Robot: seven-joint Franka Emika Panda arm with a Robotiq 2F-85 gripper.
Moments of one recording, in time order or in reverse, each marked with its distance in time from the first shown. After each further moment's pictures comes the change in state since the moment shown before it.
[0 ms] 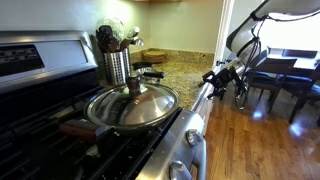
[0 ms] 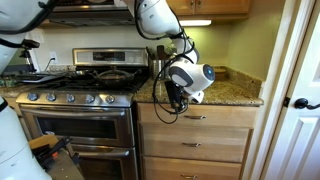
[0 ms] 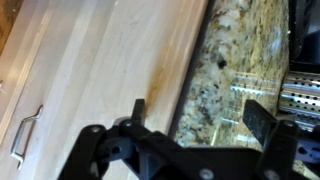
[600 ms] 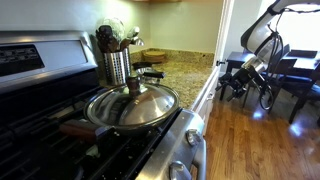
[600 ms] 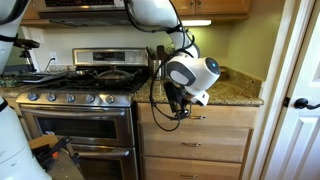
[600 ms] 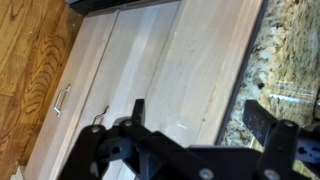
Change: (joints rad) arm 0.001 -0.146 -0.095 -0.199 -0.121 0.041 0.014
